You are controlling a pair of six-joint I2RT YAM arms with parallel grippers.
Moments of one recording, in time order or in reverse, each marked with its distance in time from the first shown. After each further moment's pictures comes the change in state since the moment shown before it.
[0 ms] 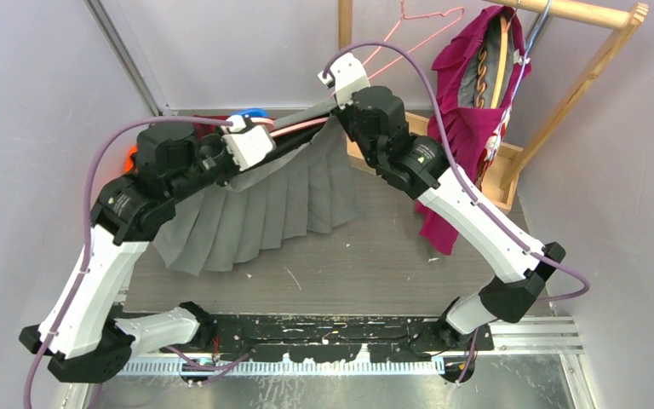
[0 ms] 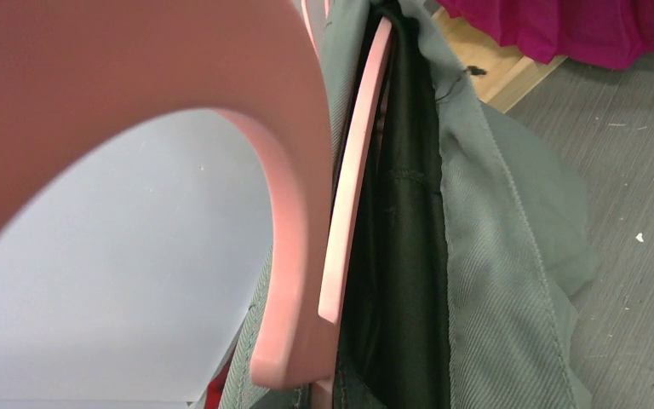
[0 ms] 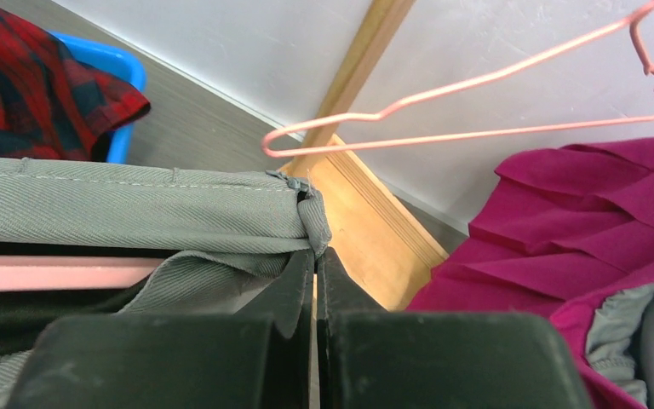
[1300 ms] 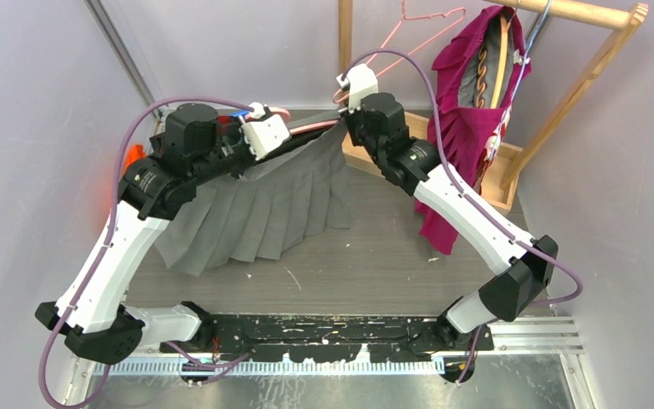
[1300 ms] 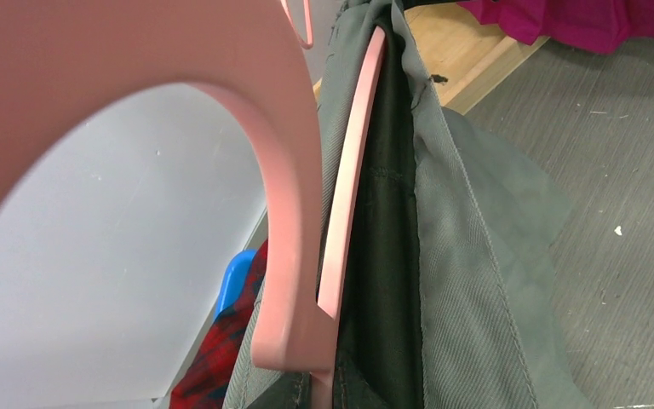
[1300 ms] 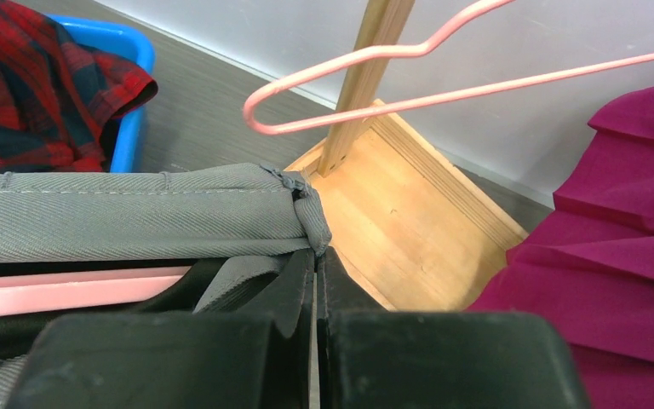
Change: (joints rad) left arm 0.007 0.134 0.037 0.011 0.034 -0.035; right arm -0.153 -0.013 -0.240 0.170 -0.170 0.151
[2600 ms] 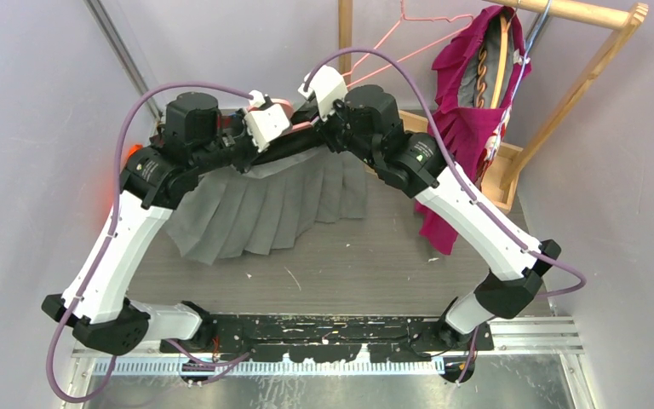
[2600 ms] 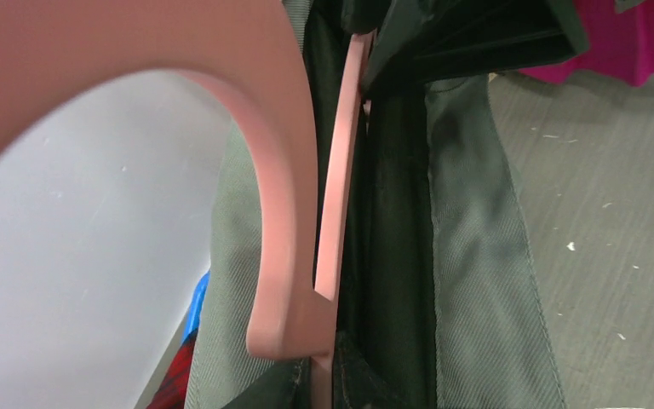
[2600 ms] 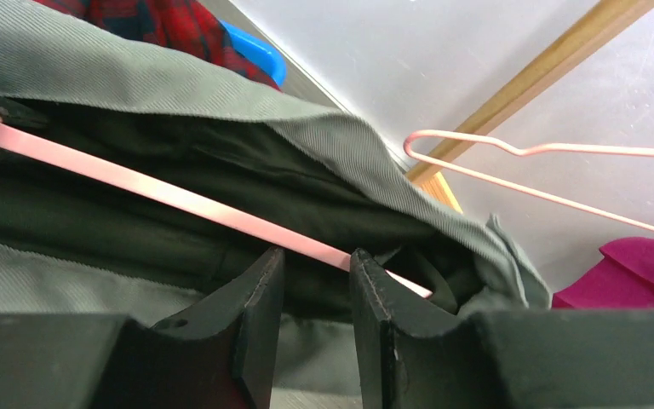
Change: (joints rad) left arm 0.022 0.063 0.064 0.000 0.113 -0.046; right arm 0.179 0.042 0.329 -0.291 -0.105 -0.166
